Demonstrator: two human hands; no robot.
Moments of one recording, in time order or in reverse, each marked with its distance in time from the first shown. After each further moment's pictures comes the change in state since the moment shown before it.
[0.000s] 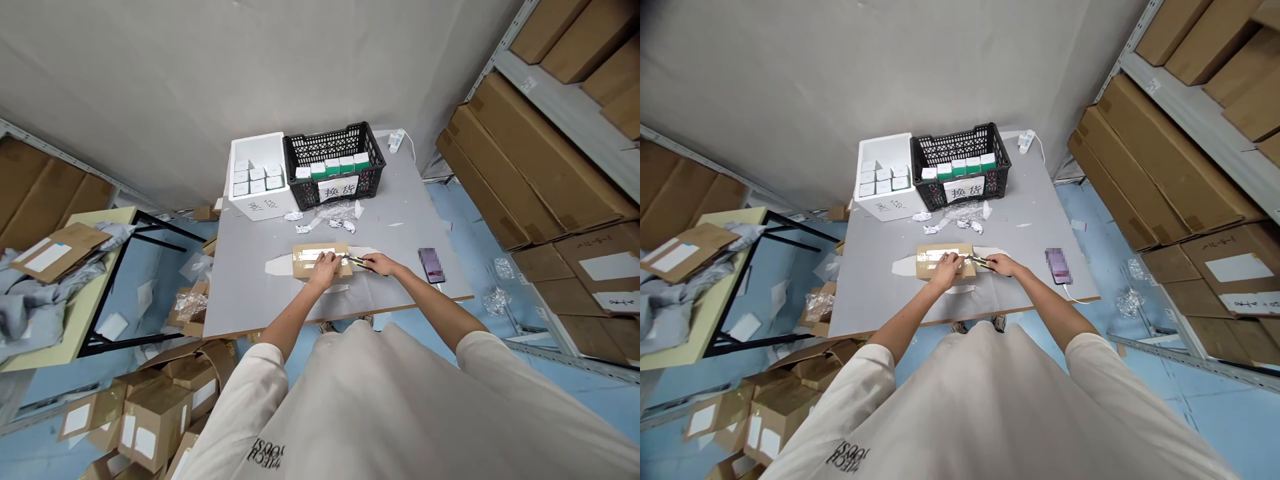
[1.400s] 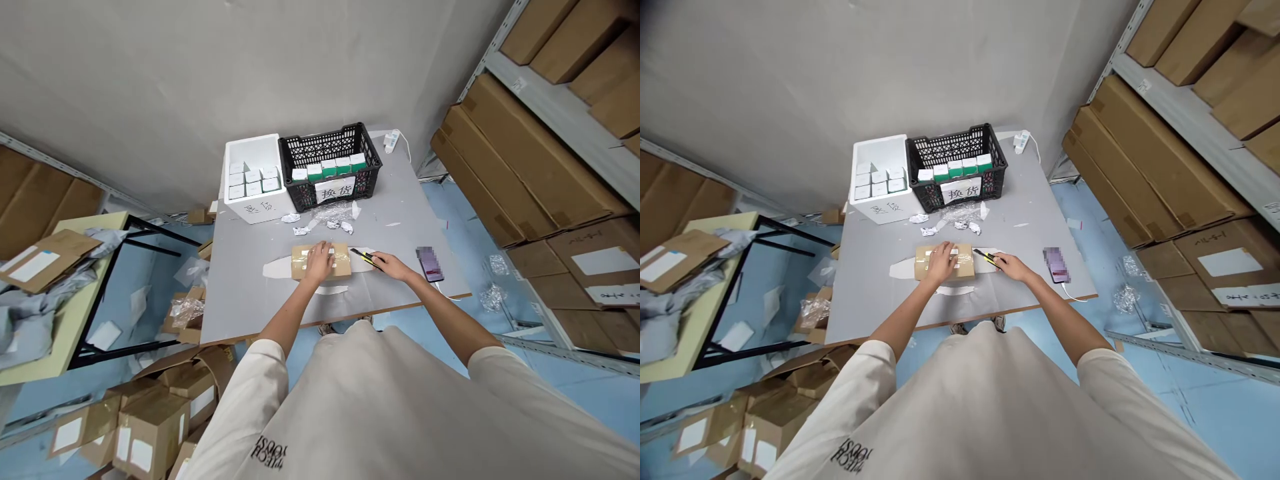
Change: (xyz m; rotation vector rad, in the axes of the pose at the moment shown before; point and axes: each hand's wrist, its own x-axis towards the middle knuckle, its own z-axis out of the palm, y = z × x) left_hand 0.015 -0.017 -0.004 -0.114 0.202 -0.174; right_hand -0.034 0.009 -0.007 0.003 0.239 -0.060
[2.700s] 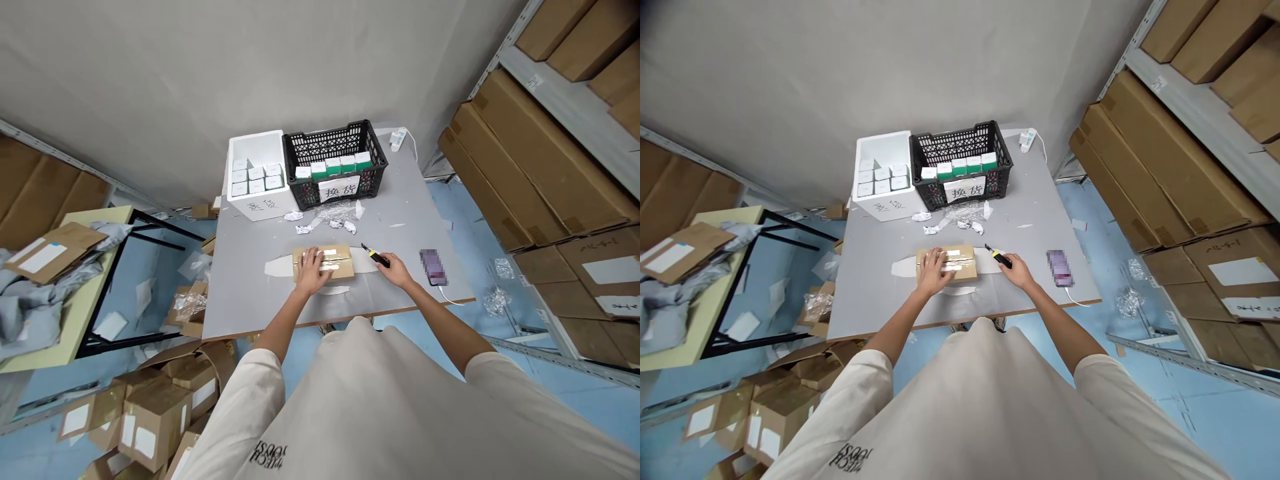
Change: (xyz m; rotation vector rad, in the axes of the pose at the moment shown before) left_hand -0.039 -0.023 -0.006 -0.005 -0.001 -0.042; right_hand 0.005 0.039 0.022 -0.088 0.356 0.024
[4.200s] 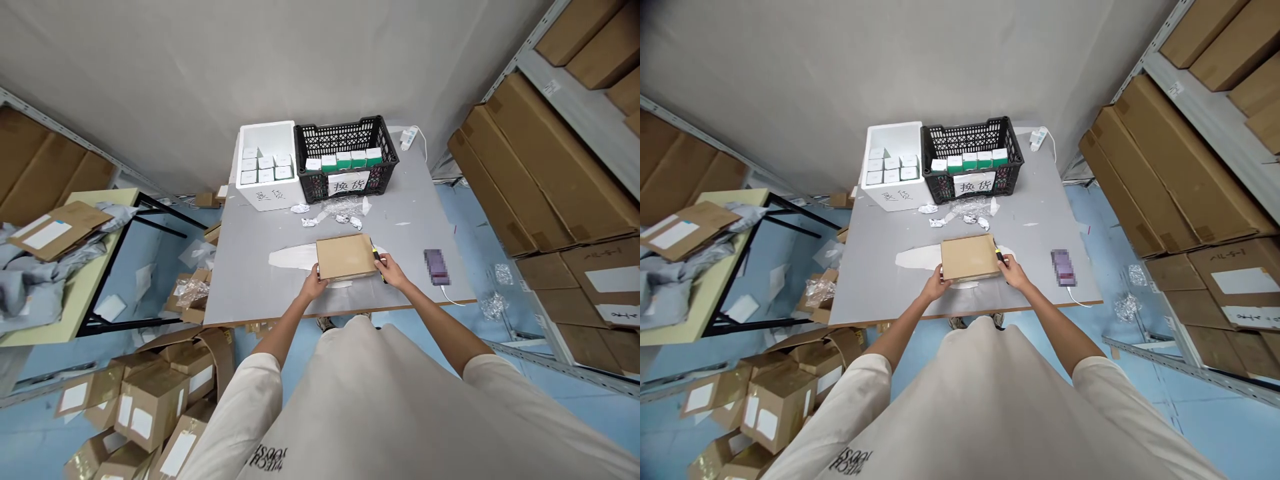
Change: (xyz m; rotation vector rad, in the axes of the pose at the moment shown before) left_hand -0.053 -0.028 0.043 -0.629 -0.266 -0.462; right_hand -0.013 -0.021 0.025 0.118 -0.170 0.198
